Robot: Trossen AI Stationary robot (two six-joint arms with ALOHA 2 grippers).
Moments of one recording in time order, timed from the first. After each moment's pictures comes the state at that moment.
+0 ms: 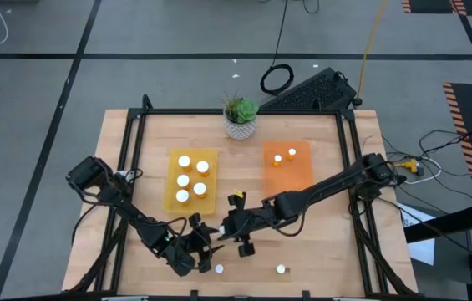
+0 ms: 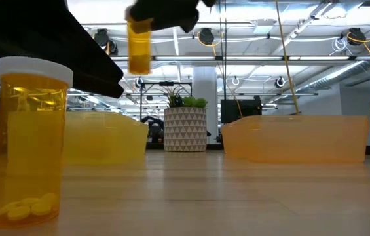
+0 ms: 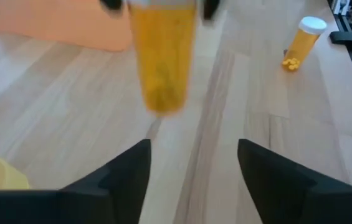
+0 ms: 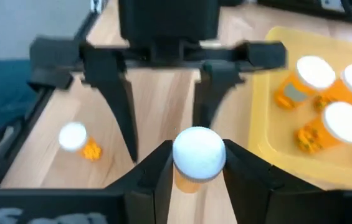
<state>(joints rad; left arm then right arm) -0.71 1.79 0.92 0.08 -0.75 -0.67 0.36 1.91 1.48 -0.31 0.13 0.06</state>
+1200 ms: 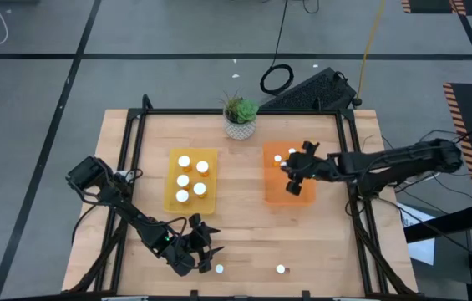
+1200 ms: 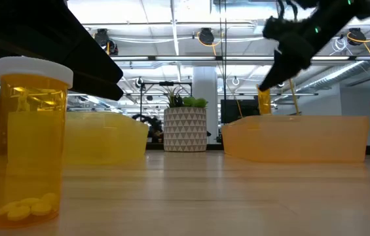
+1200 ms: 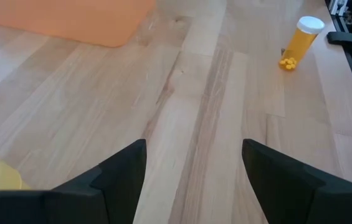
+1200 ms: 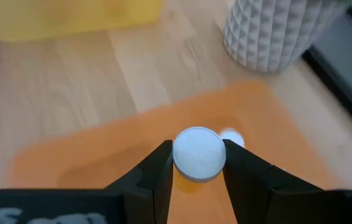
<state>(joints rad) -0.71 1.79 0.92 0.08 -0.73 -0.69 0.04 1.10 0.66 -0.38 0.40 0.23</state>
